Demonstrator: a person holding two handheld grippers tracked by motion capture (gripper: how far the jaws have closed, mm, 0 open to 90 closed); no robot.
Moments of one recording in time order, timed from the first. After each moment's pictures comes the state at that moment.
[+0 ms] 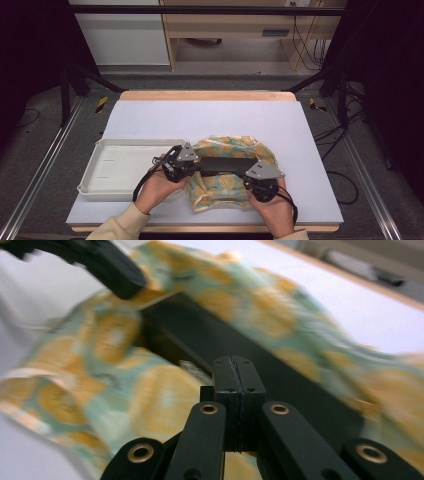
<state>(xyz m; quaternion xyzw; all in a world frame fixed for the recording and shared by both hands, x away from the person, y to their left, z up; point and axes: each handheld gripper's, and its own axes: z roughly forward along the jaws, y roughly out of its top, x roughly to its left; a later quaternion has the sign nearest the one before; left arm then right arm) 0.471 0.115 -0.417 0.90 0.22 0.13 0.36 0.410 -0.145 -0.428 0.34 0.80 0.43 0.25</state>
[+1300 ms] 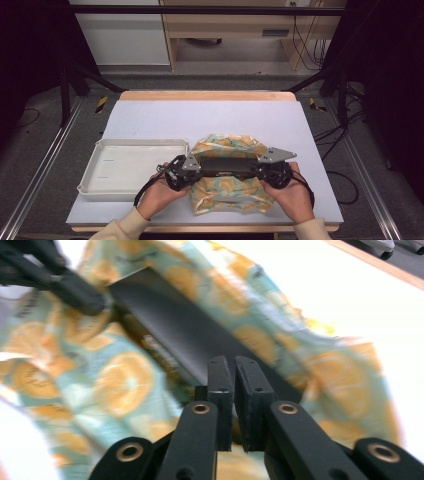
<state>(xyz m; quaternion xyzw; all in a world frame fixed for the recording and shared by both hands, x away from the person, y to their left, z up) 0.464 0.112 -0.443 0.91 0.22 0.11 0.32 0.439 -0.181 -0.401 0.34 0.84 0.37 0.21</state>
